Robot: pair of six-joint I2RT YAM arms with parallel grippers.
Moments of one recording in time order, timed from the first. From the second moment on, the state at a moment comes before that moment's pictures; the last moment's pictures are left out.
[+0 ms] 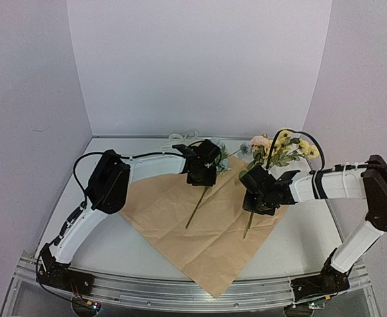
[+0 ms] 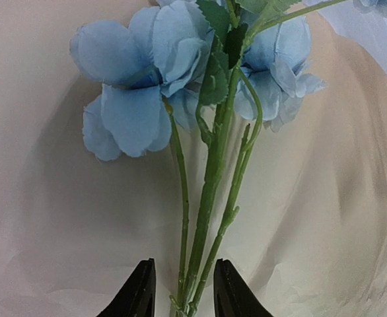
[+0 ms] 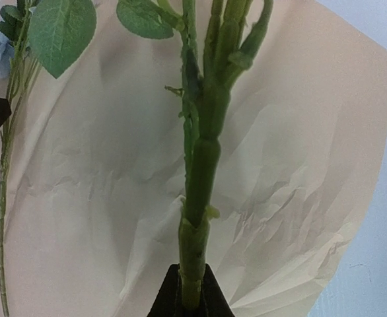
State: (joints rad) left arm -0.88 2.58 2.26 -0.66 -0.15 -0.66; right arm 0.78 1.61 0.91 -0.43 0.41 0.94
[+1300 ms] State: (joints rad) left arm -0.83 2.31 1.91 -0.39 -0.19 -0.84; right arm 0.78 1.70 0.91 -0.42 0.33 1.03
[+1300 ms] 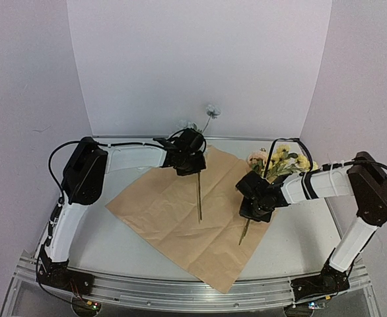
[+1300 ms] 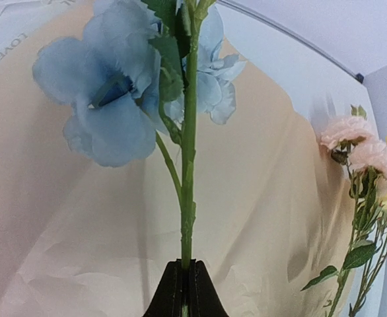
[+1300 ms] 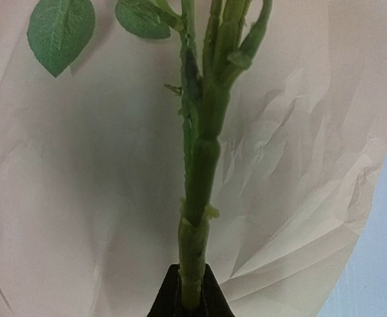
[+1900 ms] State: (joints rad) left arm -0.78 2.30 1.77 -0.36 -0.18 -1.02; right arm 0.79 1.65 0.93 -0.45 0.32 1.04
